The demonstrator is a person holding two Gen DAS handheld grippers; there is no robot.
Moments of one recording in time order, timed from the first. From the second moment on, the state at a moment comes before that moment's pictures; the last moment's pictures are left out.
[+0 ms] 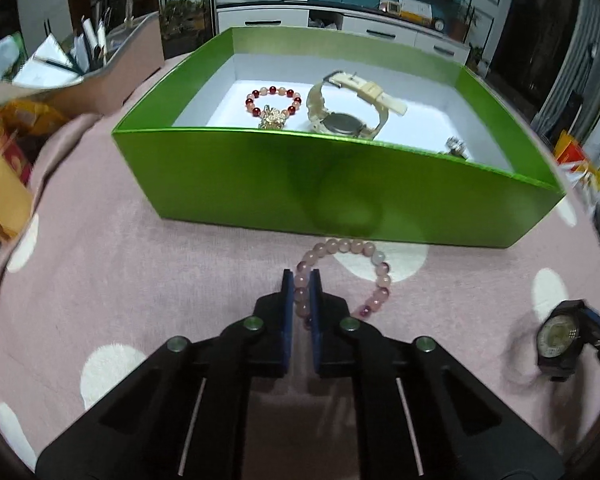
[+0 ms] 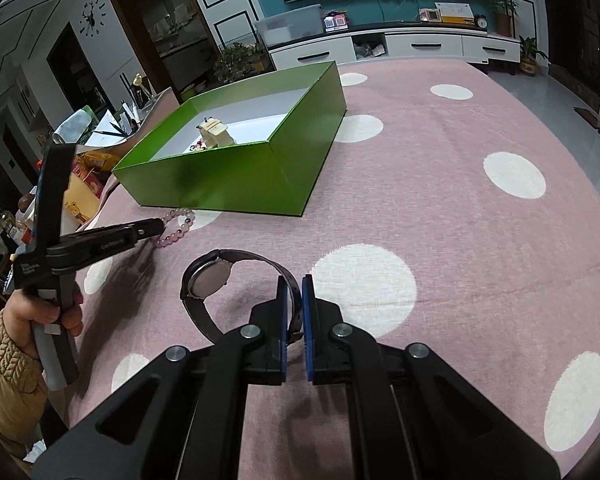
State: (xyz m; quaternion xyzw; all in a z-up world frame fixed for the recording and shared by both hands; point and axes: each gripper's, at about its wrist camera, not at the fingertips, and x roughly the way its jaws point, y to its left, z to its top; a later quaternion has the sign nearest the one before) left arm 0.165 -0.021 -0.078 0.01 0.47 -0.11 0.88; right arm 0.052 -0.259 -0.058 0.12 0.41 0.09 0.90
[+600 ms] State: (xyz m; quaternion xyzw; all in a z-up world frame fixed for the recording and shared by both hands) left arm 0.125 0.014 0.022 -0.06 0.38 -0.16 0.91; right arm 0.040 -0.258 -0.023 0.11 0.37 0.09 0.92
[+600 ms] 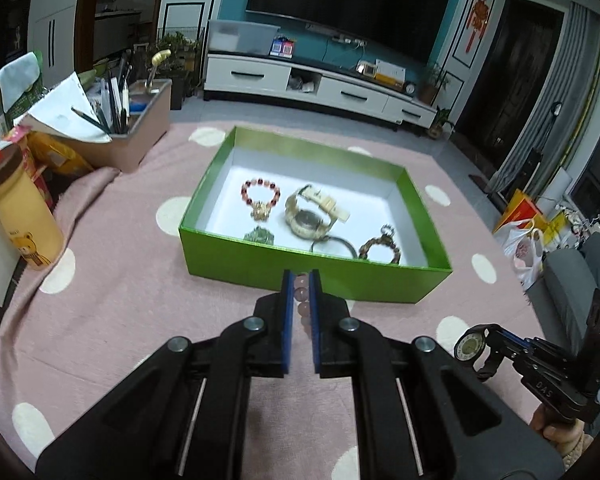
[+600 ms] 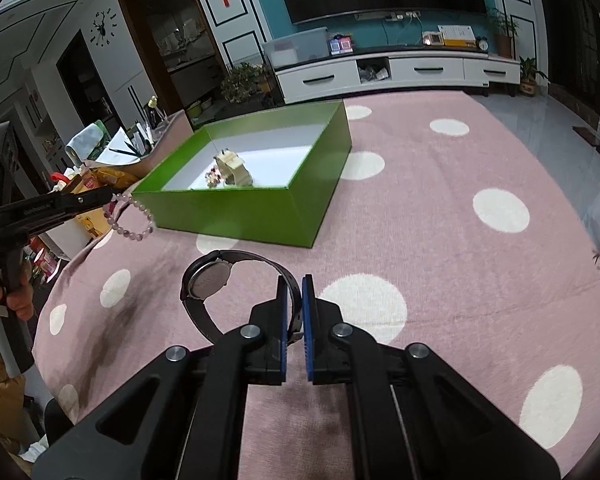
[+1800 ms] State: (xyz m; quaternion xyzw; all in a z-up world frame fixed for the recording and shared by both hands) left arm 0.234 -0.005 0.074 -0.04 0.36 -0.14 0.92; right arm 0.164 -0.236 0.059 0.02 0.31 0.06 0.95
